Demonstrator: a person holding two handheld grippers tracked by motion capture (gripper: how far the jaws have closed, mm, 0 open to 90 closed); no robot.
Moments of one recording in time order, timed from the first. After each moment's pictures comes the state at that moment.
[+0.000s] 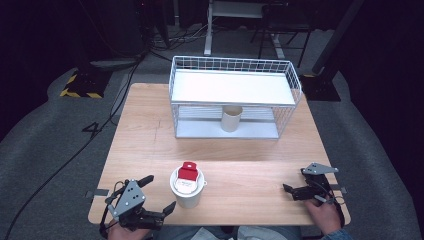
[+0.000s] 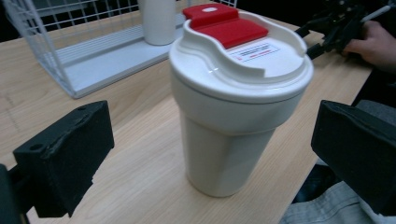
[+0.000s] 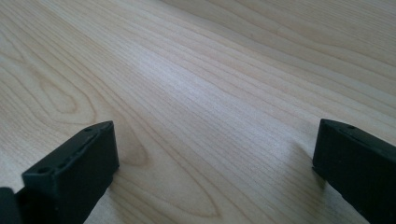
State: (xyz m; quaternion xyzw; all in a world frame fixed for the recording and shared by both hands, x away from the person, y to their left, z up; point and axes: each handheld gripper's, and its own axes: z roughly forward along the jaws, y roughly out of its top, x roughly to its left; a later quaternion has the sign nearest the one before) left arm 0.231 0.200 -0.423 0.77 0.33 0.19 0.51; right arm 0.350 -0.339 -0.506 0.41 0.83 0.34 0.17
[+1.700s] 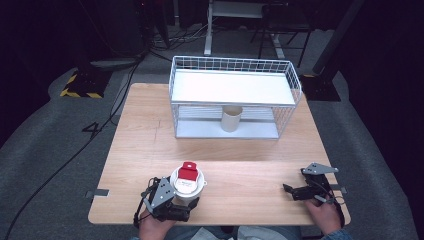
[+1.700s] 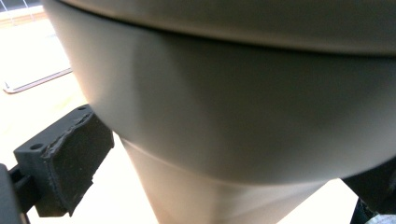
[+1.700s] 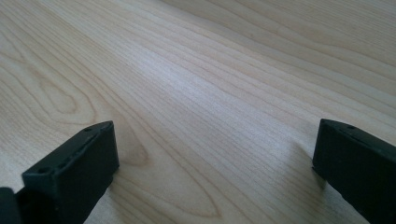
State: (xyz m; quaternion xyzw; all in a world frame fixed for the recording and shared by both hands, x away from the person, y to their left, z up) left arm 0.266 0.147 -0.481 0.78 0.32 0.18 0.51; right arm 0.350 -0.339 -0.506 0.41 0.83 0.34 0.17
